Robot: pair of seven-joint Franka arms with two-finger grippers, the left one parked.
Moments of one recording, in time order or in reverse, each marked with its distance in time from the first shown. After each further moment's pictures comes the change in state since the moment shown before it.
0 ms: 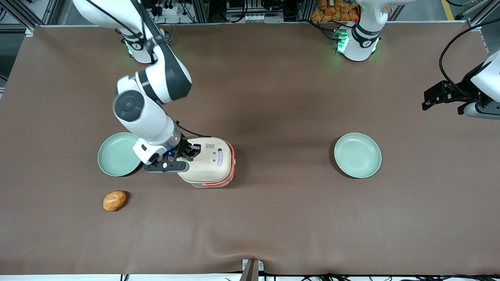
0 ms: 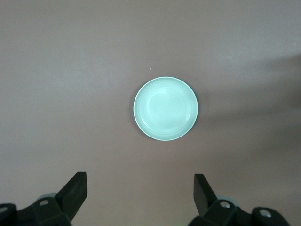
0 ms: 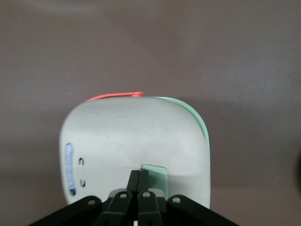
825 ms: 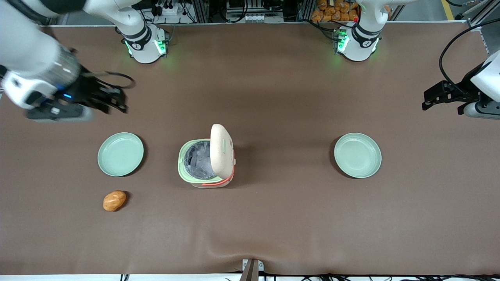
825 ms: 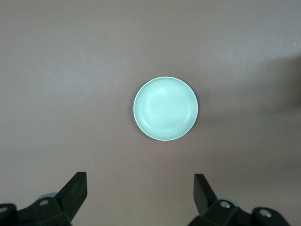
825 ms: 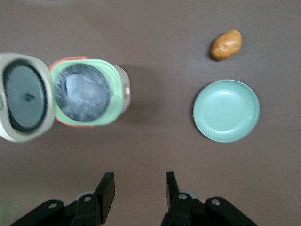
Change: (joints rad) arm -0.184 -0.287 -0.047 0.179 -0.091 -0.631 -0.167
